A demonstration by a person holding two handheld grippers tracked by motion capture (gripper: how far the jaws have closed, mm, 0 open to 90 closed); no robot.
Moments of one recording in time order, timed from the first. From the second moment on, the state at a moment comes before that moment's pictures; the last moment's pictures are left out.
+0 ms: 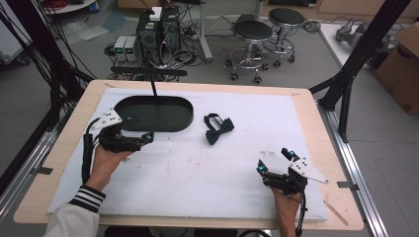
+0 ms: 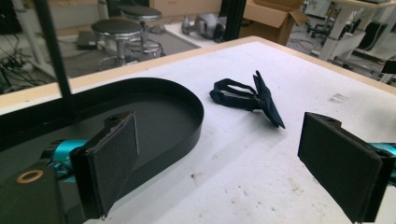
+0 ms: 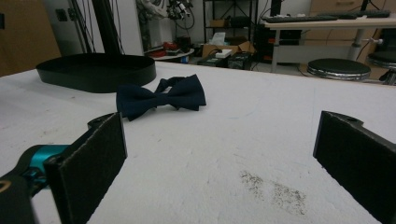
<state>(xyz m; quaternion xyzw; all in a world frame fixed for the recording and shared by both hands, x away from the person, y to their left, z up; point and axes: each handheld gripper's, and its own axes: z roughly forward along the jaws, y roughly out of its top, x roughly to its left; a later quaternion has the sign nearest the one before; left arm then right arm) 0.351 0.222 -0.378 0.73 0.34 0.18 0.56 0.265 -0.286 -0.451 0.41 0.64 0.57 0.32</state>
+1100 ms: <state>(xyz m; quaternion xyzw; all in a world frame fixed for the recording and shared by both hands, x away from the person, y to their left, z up) 0.403 0.115 -0.365 0.82 0.28 0.13 0.47 0.265 -0.287 -0.451 0.41 0.64 0.57 0.31</state>
